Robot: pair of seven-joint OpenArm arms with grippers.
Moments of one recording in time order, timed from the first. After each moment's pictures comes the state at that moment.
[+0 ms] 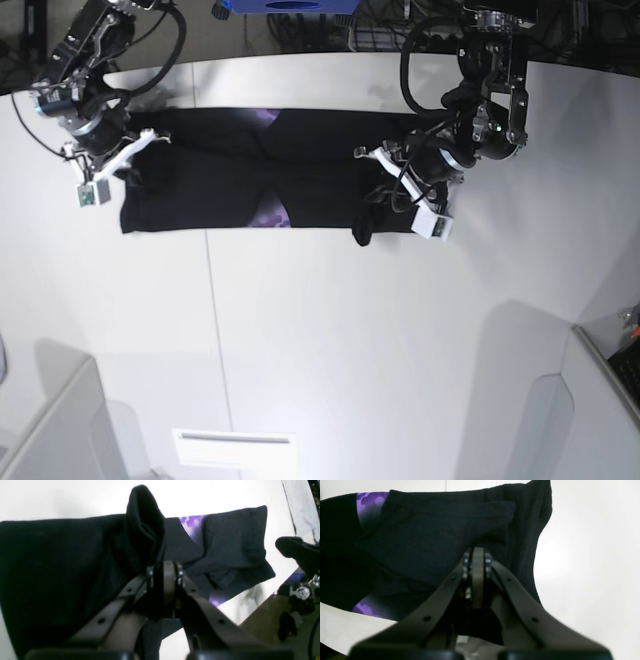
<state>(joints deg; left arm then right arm) 13.0 -10.6 2.0 107.5 -41.8 -7.4 57.1 -14.7 -2.3 35.8 106.7 20.4 38.5 -57.1</state>
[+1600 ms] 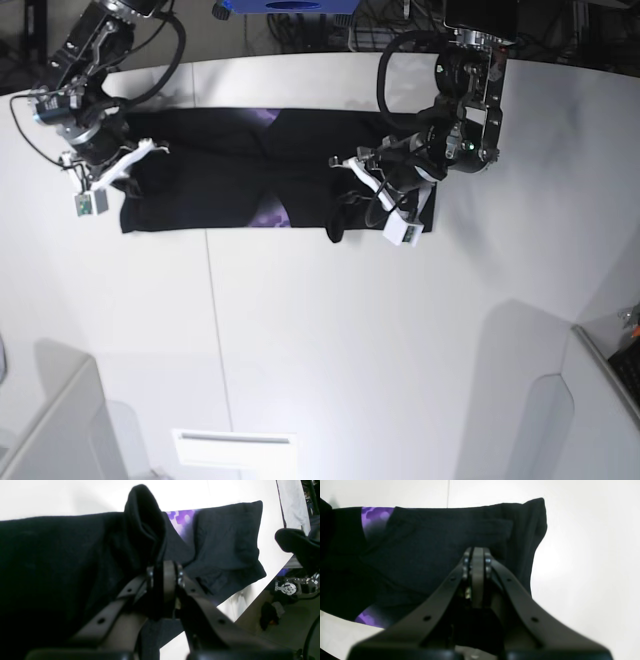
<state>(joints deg) 8.5 -7.8 6.1 100.2 -42.3 -7.2 57.2 -12.7 -2.3 36.0 106.7 20.4 38.4 -57.1</state>
